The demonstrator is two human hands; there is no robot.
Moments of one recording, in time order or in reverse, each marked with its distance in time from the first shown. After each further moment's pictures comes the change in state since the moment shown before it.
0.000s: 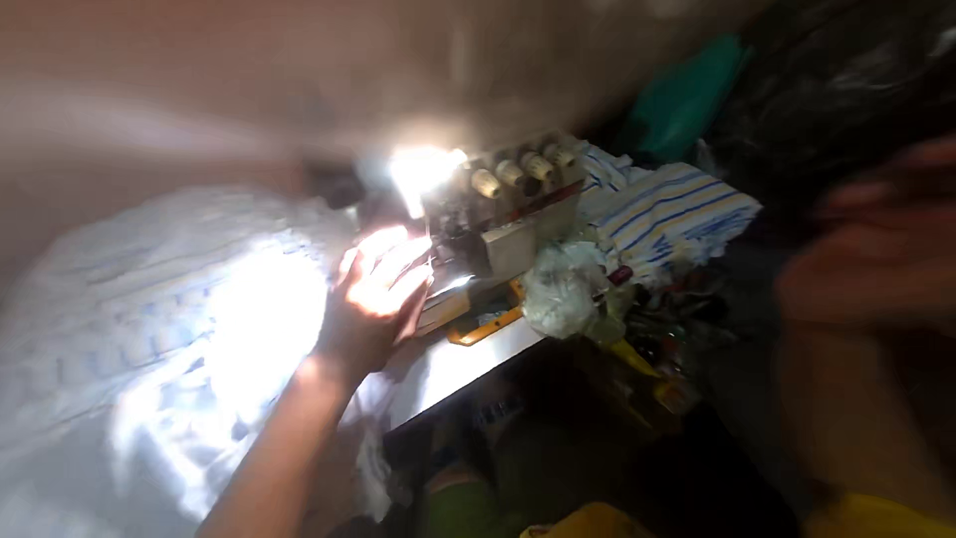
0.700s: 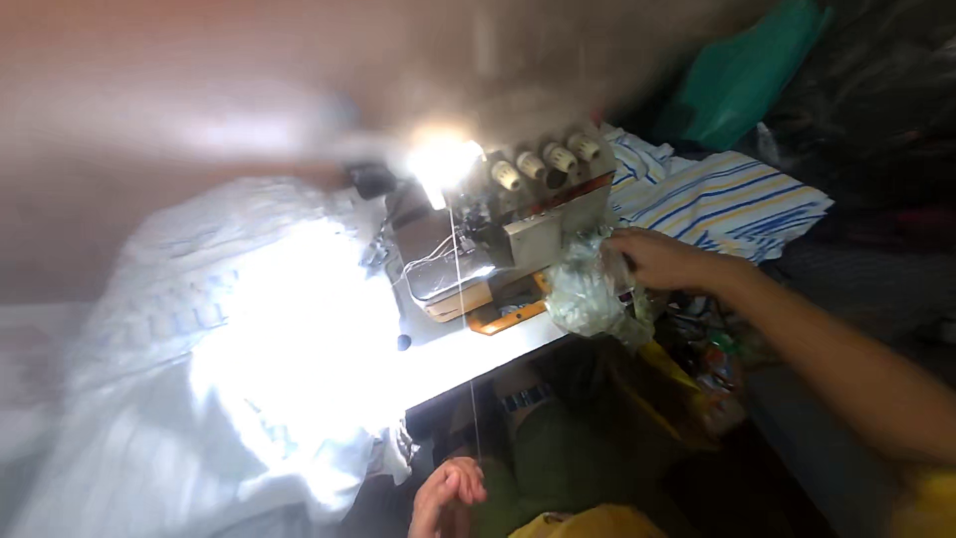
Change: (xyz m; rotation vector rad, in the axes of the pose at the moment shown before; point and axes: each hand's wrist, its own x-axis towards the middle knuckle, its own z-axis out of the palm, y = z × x) left_hand -0.141 0.200 -0.015 -1.609 0.305 -1.375; right_hand 0.000 0.079 0.078 -0.496 -1.503 0.453
